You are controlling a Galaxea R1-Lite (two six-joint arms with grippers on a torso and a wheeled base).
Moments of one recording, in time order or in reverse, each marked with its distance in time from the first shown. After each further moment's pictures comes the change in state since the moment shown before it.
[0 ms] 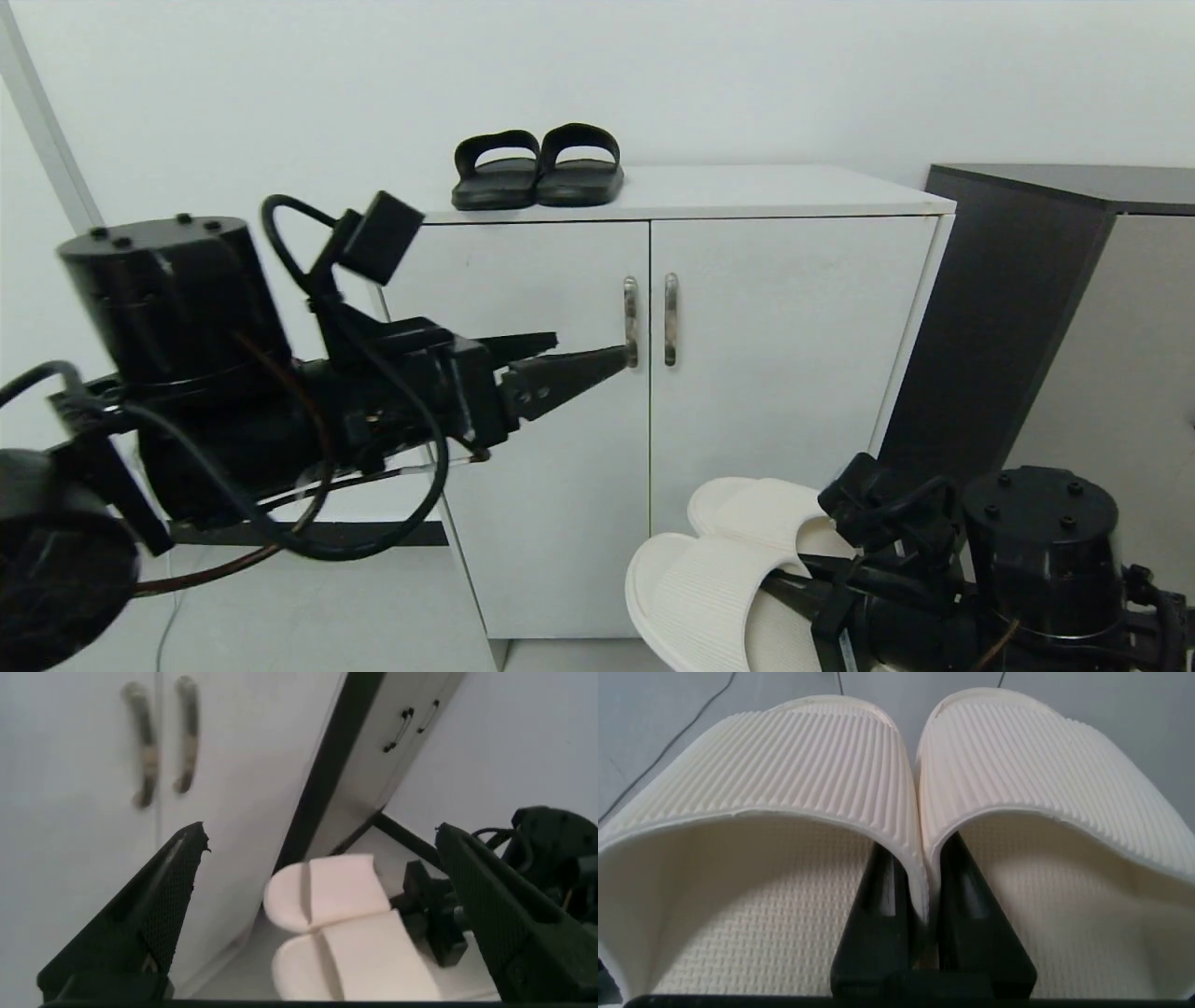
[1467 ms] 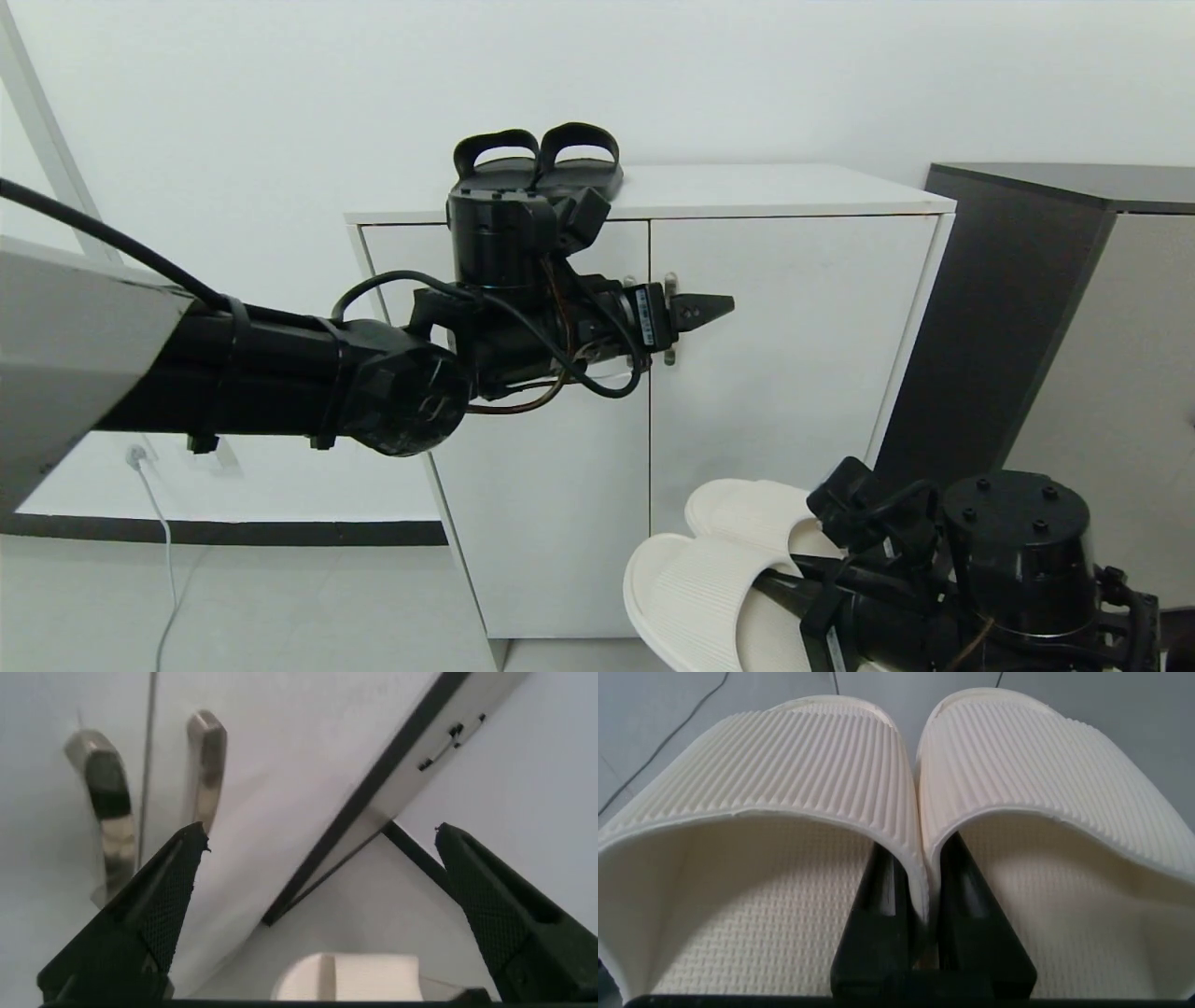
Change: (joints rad) left arm -0.066 0.439 -0.560 0.206 0.136 -0.092; right arm -0.007 0.047 0.005 -0.048 -0.003 -0.001
